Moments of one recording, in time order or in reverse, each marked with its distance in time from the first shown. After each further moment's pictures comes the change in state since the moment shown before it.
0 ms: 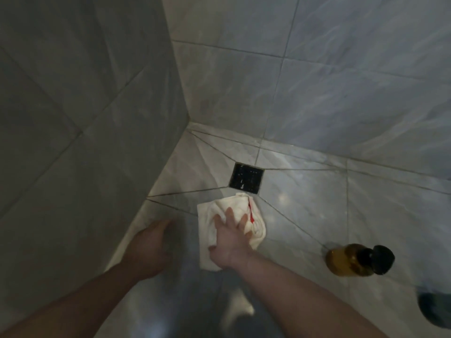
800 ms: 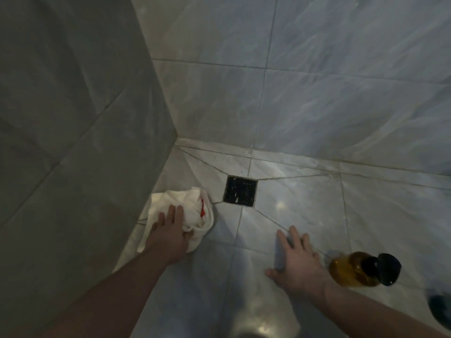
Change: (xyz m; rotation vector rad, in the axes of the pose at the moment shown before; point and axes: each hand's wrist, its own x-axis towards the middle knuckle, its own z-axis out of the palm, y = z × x) left_hand 0.098 0.033 0.020 0.243 -0.027 -0.047; right_hand -0.036 0.129 -0.039 -0.085 0.093 0.223
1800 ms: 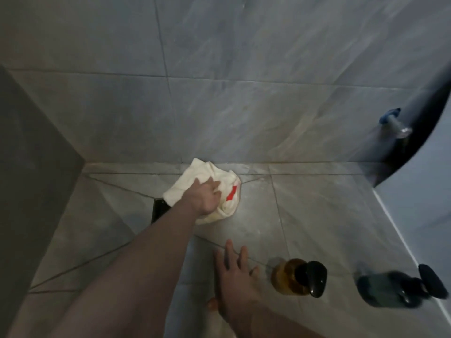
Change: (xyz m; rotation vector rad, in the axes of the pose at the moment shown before) left_hand 0.136 0.261 -0.059 -0.077 -0.151 0.518; right_hand 0.027 0.003 0.006 -0.023 -0.121 0.039
